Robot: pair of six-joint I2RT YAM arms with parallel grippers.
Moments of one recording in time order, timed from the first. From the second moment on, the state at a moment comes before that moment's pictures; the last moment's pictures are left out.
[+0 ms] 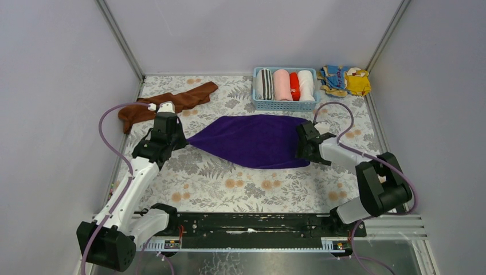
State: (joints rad) left arm -0.22 1.00 0.87 -0.61 -0.20 -0.43; right arm 0.41 1.52 0.79 -0.52 0.48 0.64
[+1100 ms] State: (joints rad) left arm -0.19 0.99 0.86 -0.60 -0.16 -0.44; right arm 0.41 1.03 0.58 -0.61 0.23 0.86
